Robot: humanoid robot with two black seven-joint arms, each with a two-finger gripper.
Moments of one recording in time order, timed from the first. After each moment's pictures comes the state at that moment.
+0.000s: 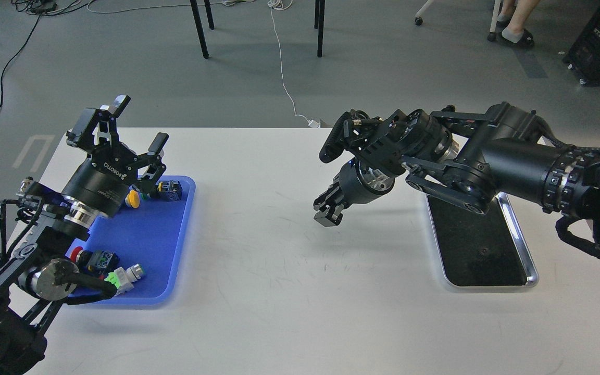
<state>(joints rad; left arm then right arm) -0.20 0.40 -1.19 -1.26 0.58 -0.37 -0.41 1.35 -0.06 -0.21 0.80 -1.84 0.49 0.49</state>
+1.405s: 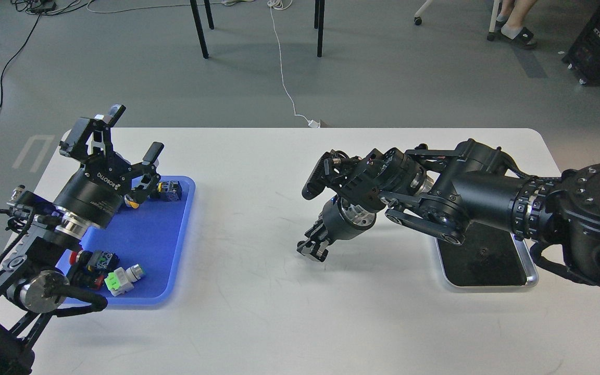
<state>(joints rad) -0.14 0.43 -1.20 -1.31 0.58 -0.37 -0.41 1.26 0.00 -0.23 0.78 -1.77 0.49 0.49</state>
